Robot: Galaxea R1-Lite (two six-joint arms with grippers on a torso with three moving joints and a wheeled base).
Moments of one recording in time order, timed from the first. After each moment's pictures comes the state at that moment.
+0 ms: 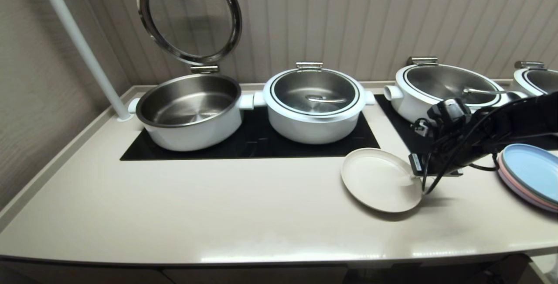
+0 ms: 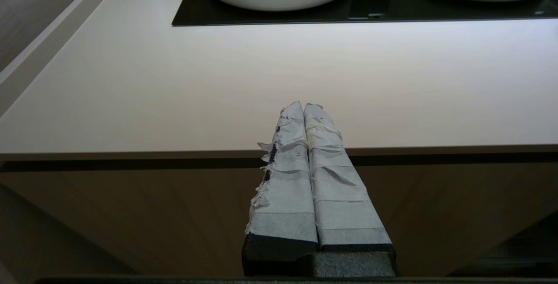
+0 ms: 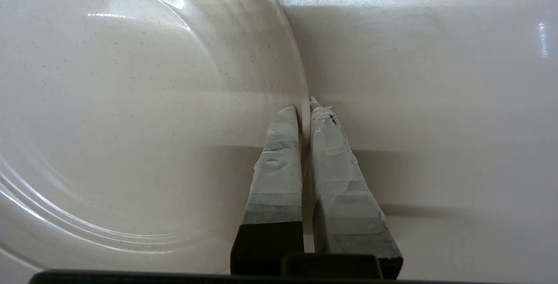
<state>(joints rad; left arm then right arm) 0.00 0.00 0.00 0.00 0.00 0.00 0.05 2.08 -1.41 0.35 0.04 0.05</state>
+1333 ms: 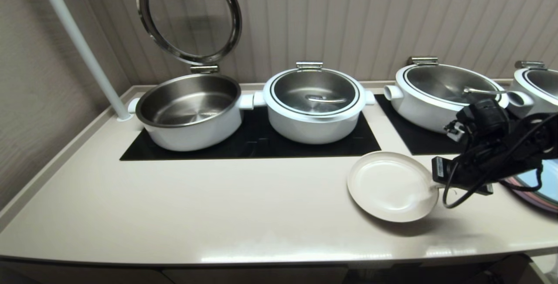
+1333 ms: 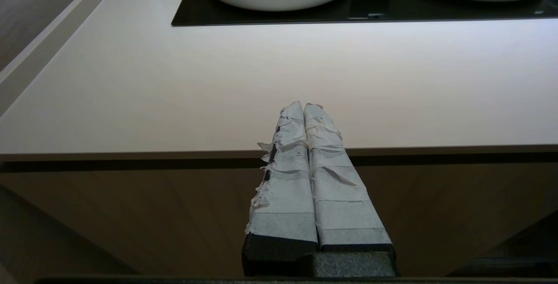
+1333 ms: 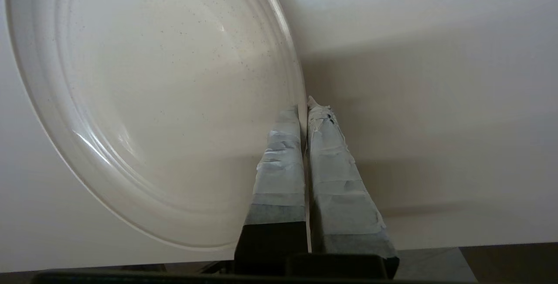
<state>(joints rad) 0.00 0.00 0.00 0.00 0.00 0.00 0.05 1.83 -1.12 0.28 0.04 0.31</state>
